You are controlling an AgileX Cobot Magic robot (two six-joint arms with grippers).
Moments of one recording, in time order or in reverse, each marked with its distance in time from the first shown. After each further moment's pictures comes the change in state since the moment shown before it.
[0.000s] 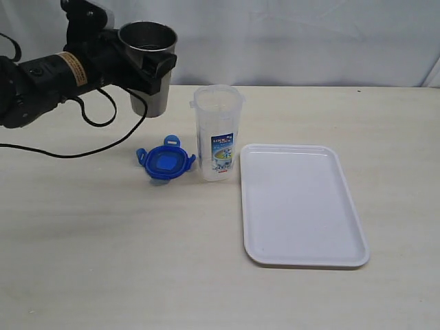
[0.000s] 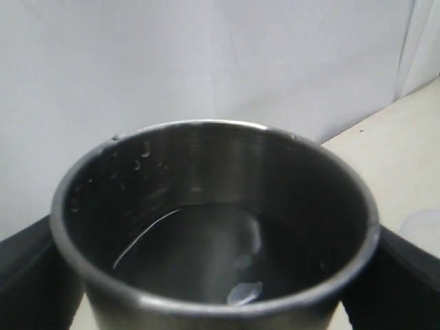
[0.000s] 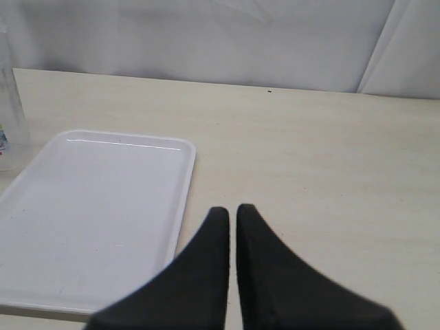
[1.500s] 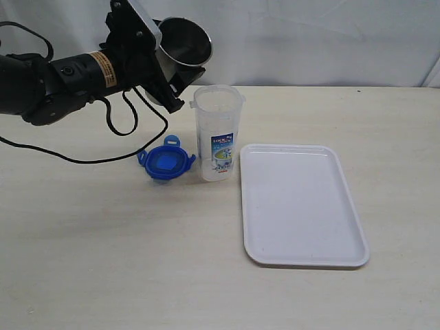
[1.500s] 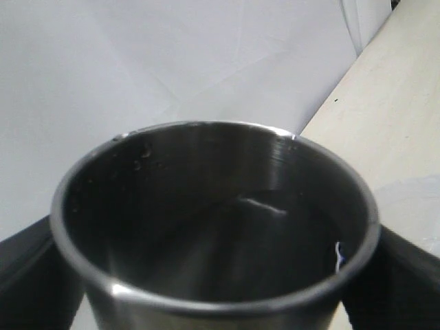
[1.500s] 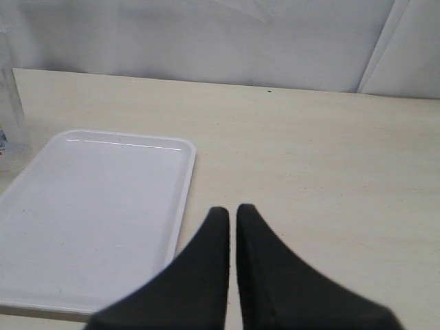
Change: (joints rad) left arm -0.086 0.029 -0.057 0.035 0.009 0.371; right arm 0.000 0.000 0.000 0.000 0.000 0.000
